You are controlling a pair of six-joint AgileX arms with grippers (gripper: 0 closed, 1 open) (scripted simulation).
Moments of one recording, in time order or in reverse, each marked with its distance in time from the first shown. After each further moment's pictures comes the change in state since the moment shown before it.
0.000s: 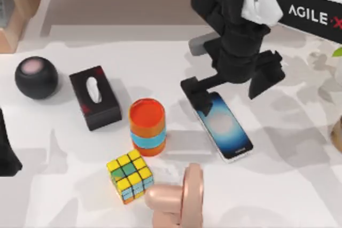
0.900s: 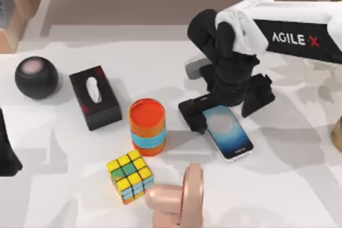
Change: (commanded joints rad) left arm 0.000 0.000 0.000 0.000 0.000 0.000; right arm 0.000 0.091 -0.142 0.223 0.000 -0.001
